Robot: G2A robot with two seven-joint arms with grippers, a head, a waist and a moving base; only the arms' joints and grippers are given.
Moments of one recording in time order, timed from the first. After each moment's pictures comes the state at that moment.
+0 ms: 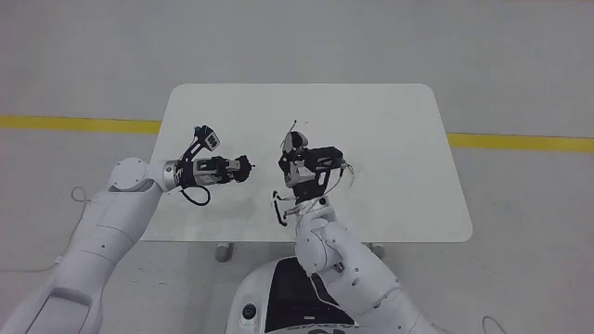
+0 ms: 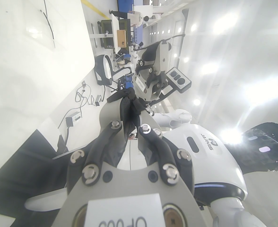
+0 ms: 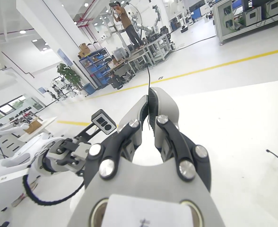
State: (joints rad) left arm 1.04 -0.97 -1.04 -1.02 -0.79 -0.34 -1.39; right arm -1.43 -1.56 0.81 -1.52 -1.01 0.28 -0.42
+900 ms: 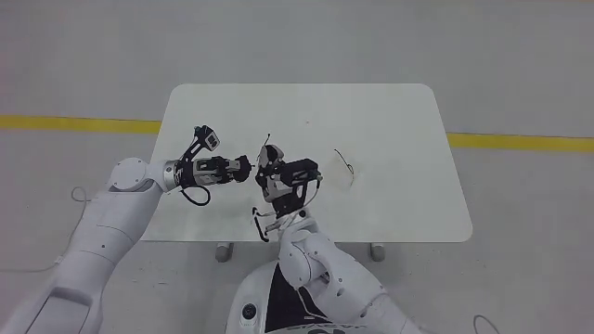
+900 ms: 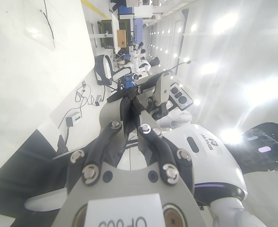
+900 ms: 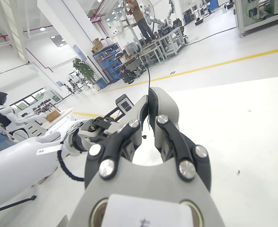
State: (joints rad) left arm 1.04 -0.97 -1.04 -1.02 -0.79 -0.34 -1.39; right arm -1.43 -1.60 0.74 -1.47 -1.03 0.24 -0.42
